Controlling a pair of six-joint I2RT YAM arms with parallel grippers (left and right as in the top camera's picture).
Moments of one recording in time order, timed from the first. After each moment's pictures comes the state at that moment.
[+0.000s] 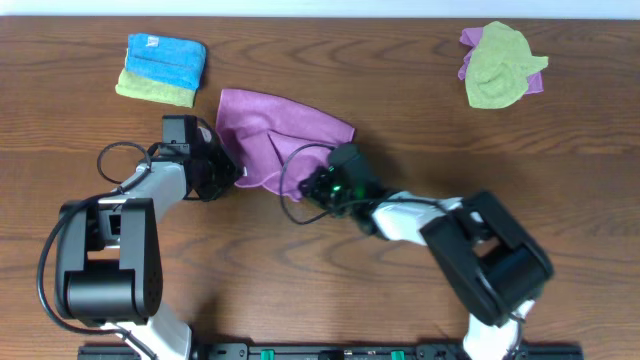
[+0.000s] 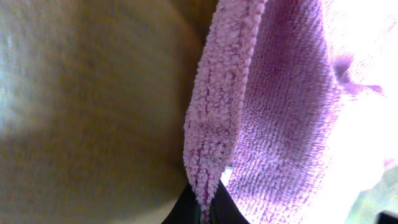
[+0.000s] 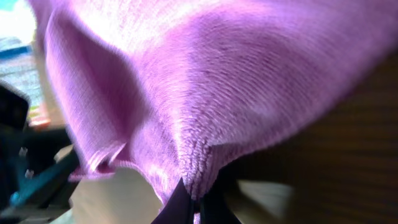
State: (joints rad) left arm 0.01 1.82 0.90 -0.27 0.44 -0.68; right arm 0.61 1.95 0.86 0.30 -0.30 1.14
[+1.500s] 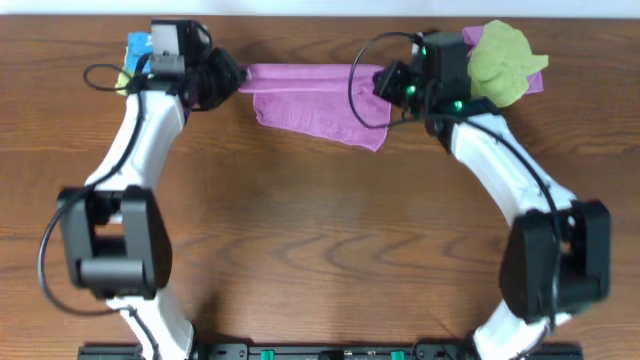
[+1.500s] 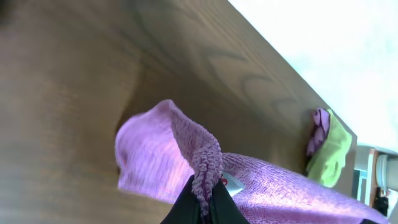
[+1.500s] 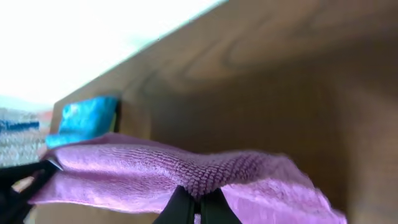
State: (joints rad) left arm -0.03 1.97 1.54 -0.42 0.44 -0.70; right arm 0.22 1.89 1.40 -0.18 -0.30 0.70
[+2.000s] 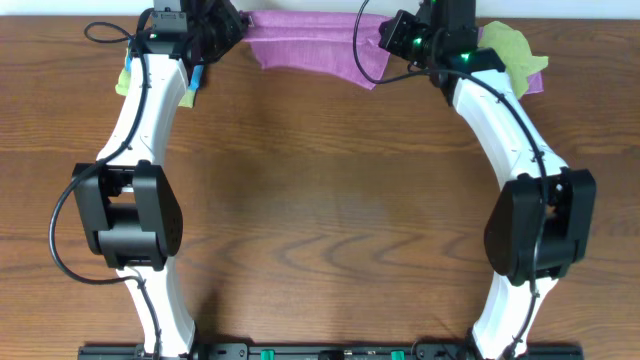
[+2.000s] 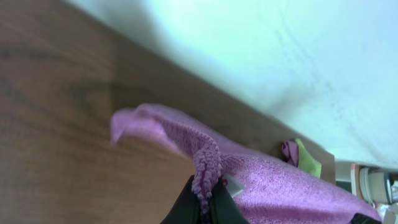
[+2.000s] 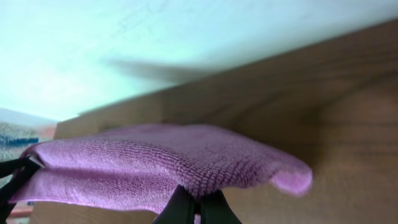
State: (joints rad) left arm -0.04 2.12 1.89 -0.46 0.43 -0.70; right arm 0.18 2.05 1.76 -0.31 -0.31 0.61
